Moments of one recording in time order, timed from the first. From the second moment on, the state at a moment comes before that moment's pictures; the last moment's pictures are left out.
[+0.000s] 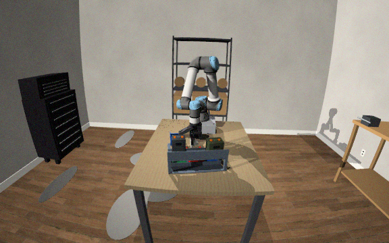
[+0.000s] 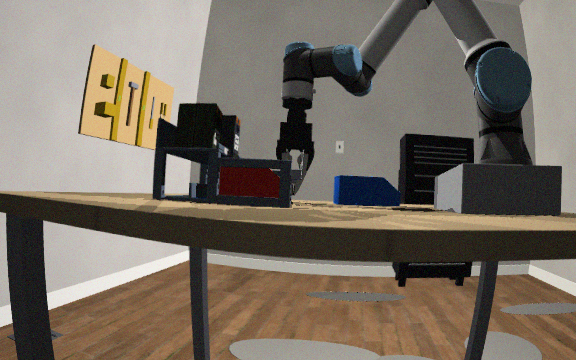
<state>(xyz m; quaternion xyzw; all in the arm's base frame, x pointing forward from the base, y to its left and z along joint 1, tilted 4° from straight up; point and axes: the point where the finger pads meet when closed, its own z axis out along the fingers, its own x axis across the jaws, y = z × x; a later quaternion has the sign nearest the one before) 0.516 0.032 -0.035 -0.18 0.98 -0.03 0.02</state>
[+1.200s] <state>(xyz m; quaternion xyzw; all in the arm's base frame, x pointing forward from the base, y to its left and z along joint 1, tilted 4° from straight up) 0.514 0.032 -0.031 -0.18 0.98 -0.03 0.02</state>
